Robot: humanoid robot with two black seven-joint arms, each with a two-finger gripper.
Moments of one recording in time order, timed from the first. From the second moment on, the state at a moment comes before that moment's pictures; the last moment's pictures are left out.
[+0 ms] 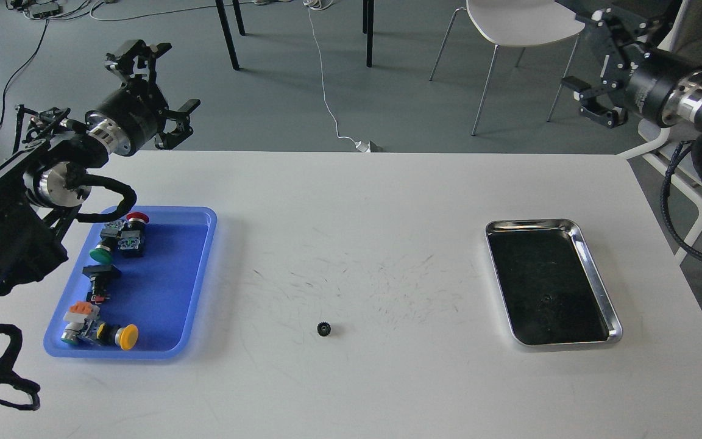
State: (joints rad) left arm -0.94 0.37 -0.66 -0.60 0.27 -0.46 -0.12; right arm 1.00 -0.80 0.38 0.88 0.06 0.34 0.09
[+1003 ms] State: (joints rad) left arm -0.48 0.69 -0.53 -1.62 2.08 -0.11 -0.25; right arm 0.58 -0.76 0.68 0.85 0.22 0.41 0.12
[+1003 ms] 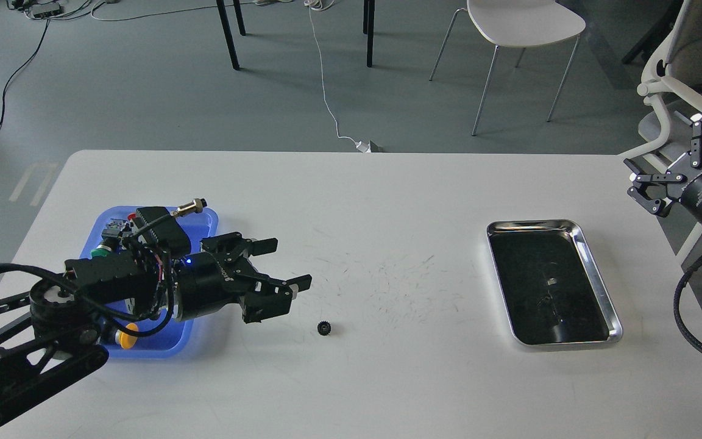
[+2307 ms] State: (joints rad) left arm -0.43 0.43 -0.34 -1.30 2.18 0.08 -0.25; right arm 0.57 -0.72 0.67 0.89 0.21 0.40 0.12
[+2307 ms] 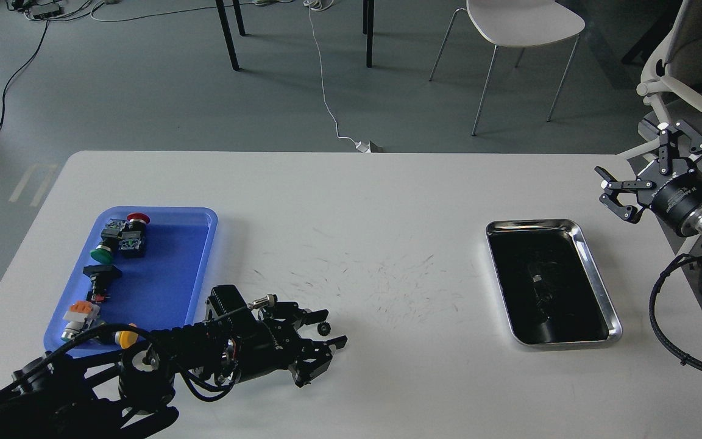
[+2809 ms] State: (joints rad) left arm -0.43 0.43 -0.34 -1.25 2.18 0.11 -0.25; right arm 0.57 -0.71 0.67 0.92 0.21 0.38 0.12
